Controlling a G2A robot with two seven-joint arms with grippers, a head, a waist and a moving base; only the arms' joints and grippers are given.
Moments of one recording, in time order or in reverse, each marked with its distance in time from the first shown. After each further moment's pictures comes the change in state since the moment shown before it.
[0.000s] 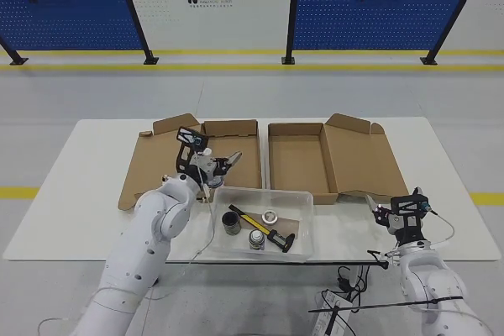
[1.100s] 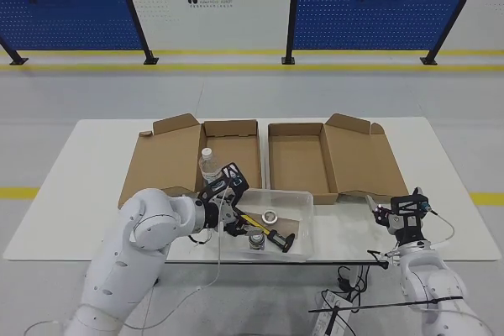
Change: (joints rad) left arm 0.041 0.058 -0.010 -0.251 -0.465 -0.334 -0.863; right arm 0.000 0.000 0.000 0.000 0.000 0.000 0.000
